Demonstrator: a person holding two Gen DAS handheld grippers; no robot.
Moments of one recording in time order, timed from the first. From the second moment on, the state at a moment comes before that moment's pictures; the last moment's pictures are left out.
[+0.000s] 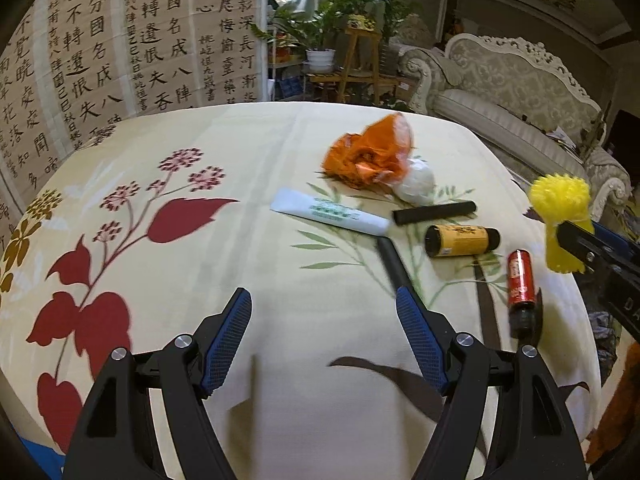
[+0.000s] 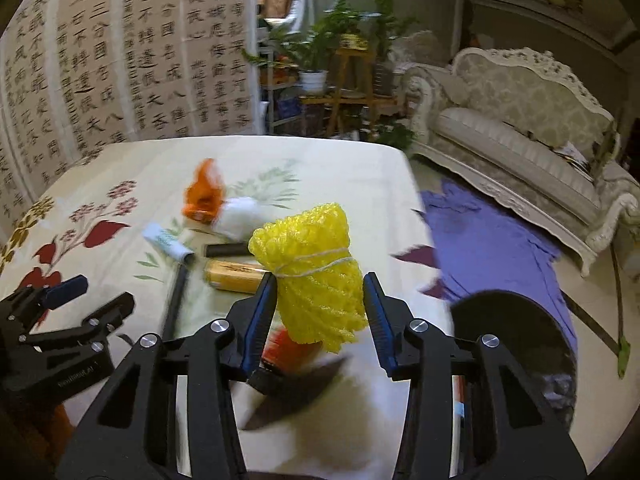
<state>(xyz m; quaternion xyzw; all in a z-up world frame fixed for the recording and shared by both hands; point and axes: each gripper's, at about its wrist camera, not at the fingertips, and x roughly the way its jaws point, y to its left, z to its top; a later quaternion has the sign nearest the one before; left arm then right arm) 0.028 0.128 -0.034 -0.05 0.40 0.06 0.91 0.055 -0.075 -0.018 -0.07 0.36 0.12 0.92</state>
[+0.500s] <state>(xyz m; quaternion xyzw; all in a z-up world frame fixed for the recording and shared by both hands) 0.050 0.091 -0.052 0.00 0.43 0.04 0.90 0.050 -0.124 -0.040 -0.03 0.38 0.09 0.92</state>
